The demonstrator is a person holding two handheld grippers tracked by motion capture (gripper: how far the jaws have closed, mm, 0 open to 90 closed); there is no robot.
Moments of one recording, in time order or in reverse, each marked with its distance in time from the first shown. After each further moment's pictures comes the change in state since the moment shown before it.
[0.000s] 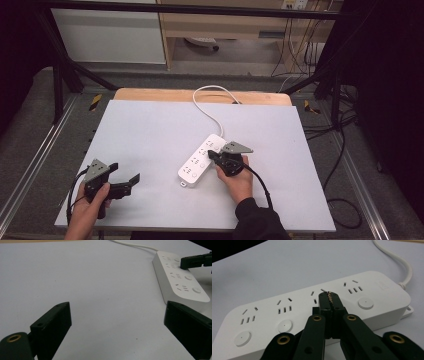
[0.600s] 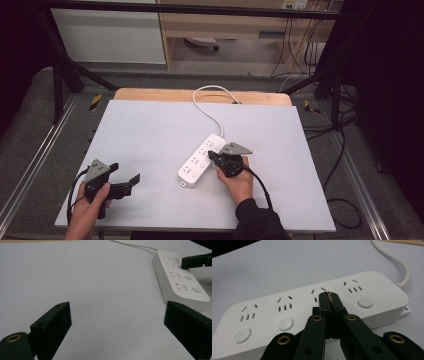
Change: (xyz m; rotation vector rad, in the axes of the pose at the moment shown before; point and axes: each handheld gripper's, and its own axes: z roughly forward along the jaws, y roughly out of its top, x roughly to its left) left arm 0.000 0.000 0.000 0.003 0.000 0.003; right arm 0.003 -0.001 -0.002 0.002 -0.017 -0.026
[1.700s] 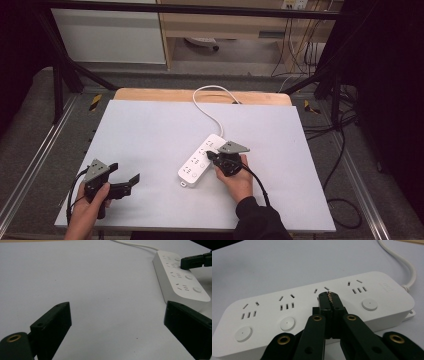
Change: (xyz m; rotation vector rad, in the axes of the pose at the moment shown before) left arm 0.001 0.000 0.000 0.002 0.001 -0.001; right arm 0.001 0.005 0.003 0.039 0.018 -0.029
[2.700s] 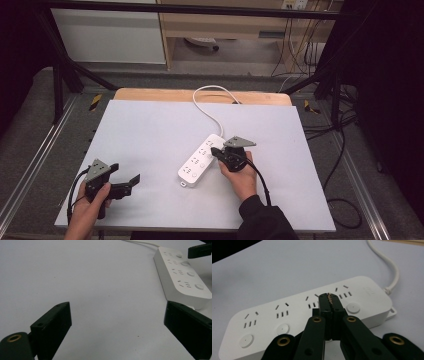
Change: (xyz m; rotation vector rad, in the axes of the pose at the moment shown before) left arm 0.001 -0.001 0.003 0.020 -0.002 0.000; right arm -0.012 0.015 -0.014 0.014 -0.011 0.076
